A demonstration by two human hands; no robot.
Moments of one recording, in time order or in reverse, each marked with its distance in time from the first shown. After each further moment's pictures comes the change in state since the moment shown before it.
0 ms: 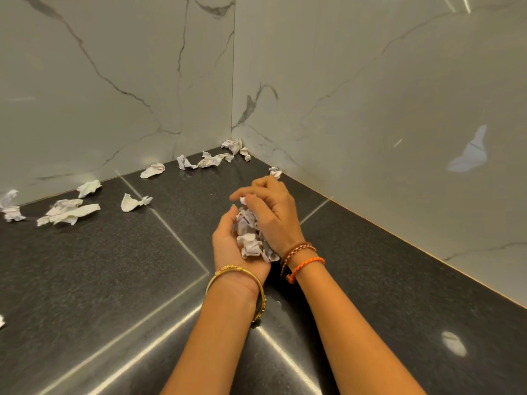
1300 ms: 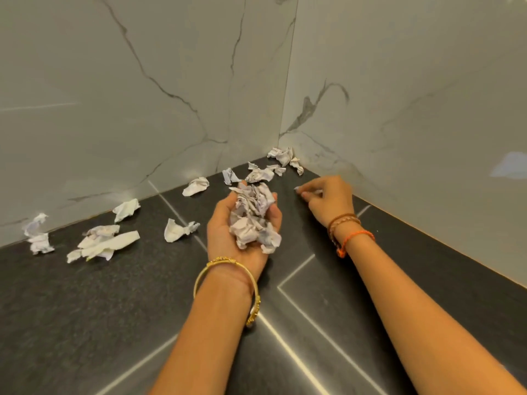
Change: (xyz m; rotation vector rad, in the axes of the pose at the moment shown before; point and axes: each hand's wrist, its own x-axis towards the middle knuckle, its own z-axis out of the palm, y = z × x) left_hand 0.061 0.103 -0.009 -0.015 0.041 0.116; right_hand 0.102 0.066 0.035 -0.420 0.000 0.273
